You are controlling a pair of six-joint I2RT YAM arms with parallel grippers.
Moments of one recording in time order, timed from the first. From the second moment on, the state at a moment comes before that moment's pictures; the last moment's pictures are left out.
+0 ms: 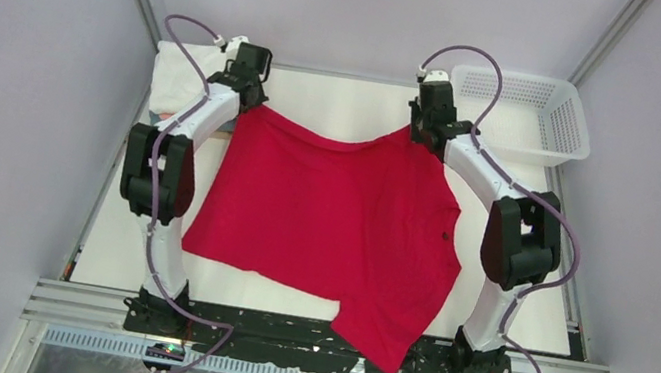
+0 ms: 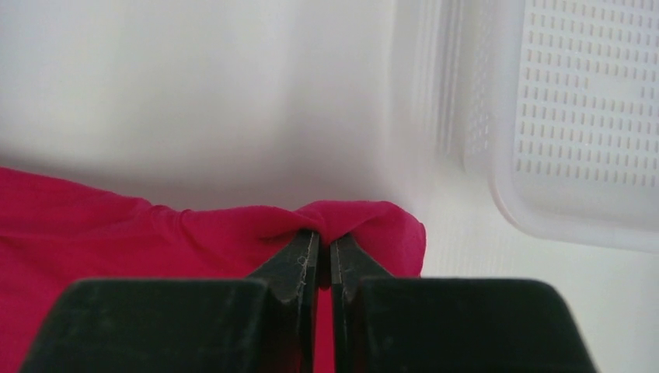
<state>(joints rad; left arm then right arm) -0.19 1.93 1.57 -0.38 -0.38 -0.53 0.35 1.85 1.48 -0.29 0.25 0.06</state>
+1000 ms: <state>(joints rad) -0.23 1.85 1.64 -0.61 -0.18 -0.52 0.32 1.95 1.51 -0.19 0.14 0.17</state>
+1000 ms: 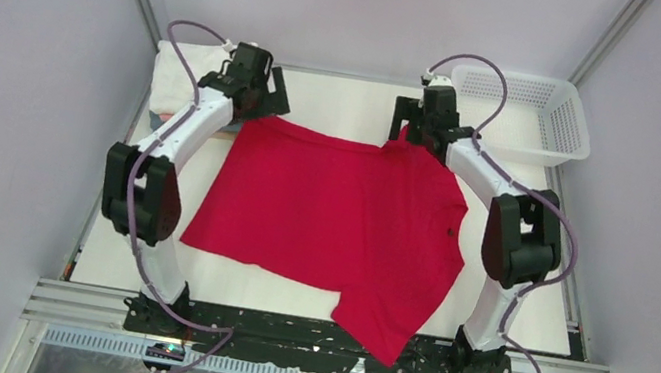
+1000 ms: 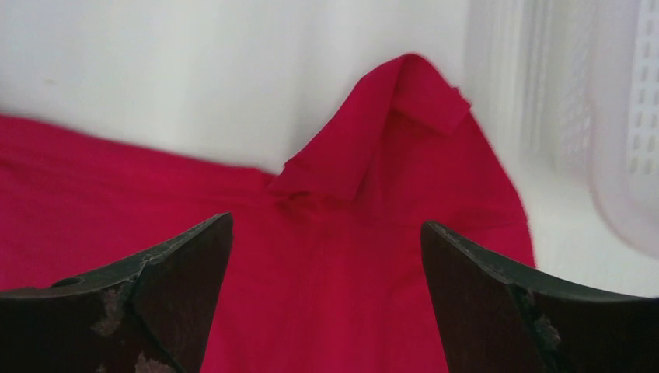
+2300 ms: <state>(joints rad) -0.29 1.24 0.59 -0.40 -0.03 -0.75 0.23 1.33 0.61 -0.26 0.02 0.51</state>
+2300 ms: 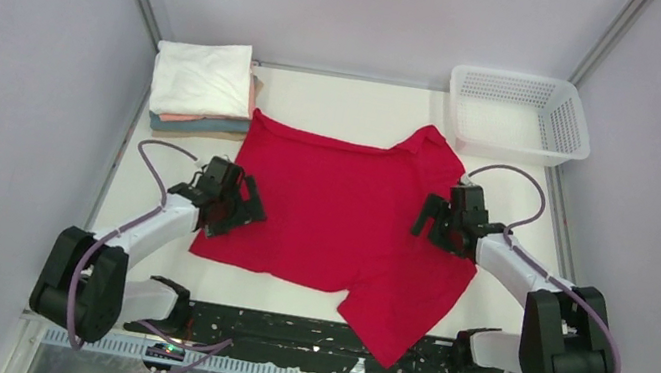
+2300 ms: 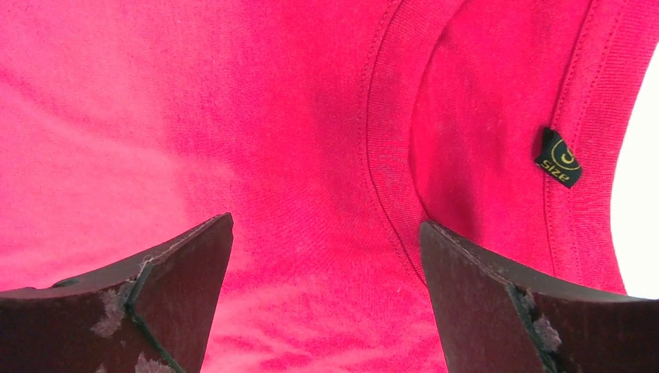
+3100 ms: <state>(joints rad) -0.43 0.94 0.56 -0.73 -0.07 -0.90 0.22 1.13 0.58 -0.45 0.01 0.44</state>
